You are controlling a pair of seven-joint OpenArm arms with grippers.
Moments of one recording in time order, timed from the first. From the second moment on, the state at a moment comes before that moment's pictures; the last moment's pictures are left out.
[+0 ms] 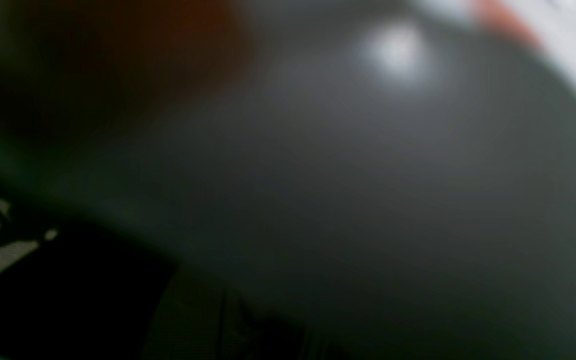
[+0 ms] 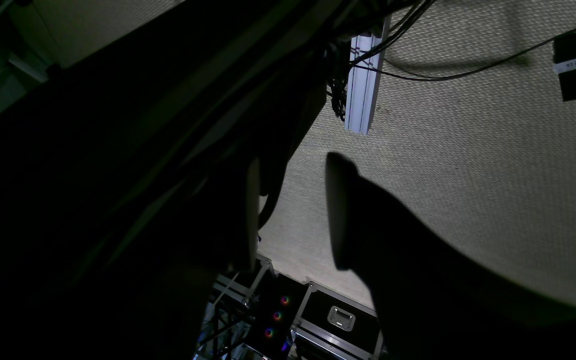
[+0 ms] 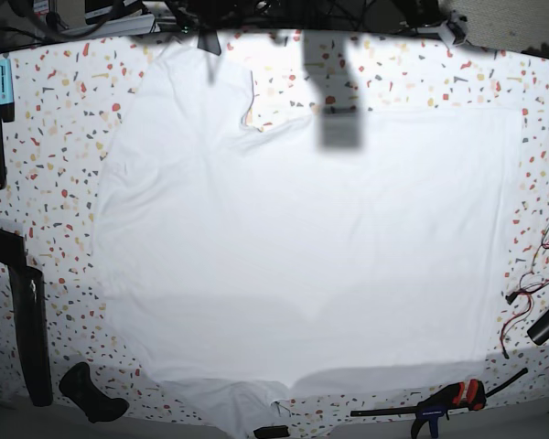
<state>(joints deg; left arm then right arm) 10.5 1.0 -22.4 20.3 -4.9 -22.0 -70.0 -3.5 4.6 -12.2 25.7 24.8 22.6 -33.2</state>
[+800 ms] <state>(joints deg) 29.3 -1.7 -22.7 21.9 -9.7 -16.6 -65.6 -3.4 4.6 -12.2 25.6 24.9 22.6 -33.2</state>
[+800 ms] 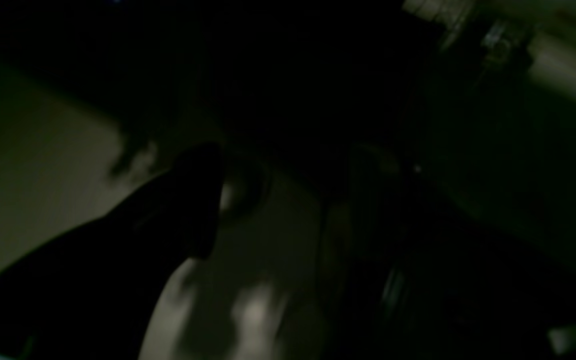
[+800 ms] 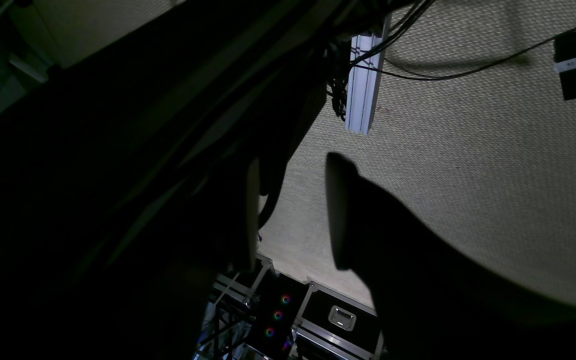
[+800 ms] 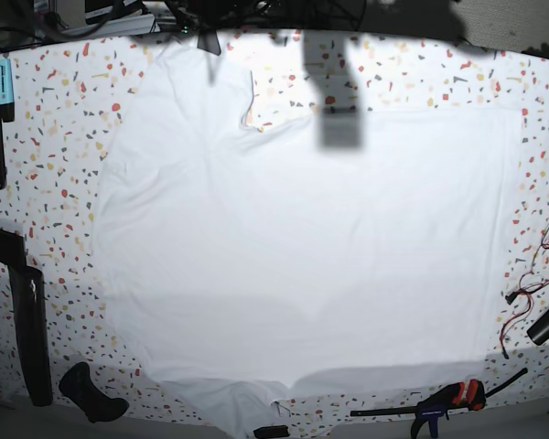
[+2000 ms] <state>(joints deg) 34.8 -4.4 -22.5 34.7 8.4 -13.6 -28.1 -3.4 4.6 -12.2 25.7 24.9 22.6 -33.2</state>
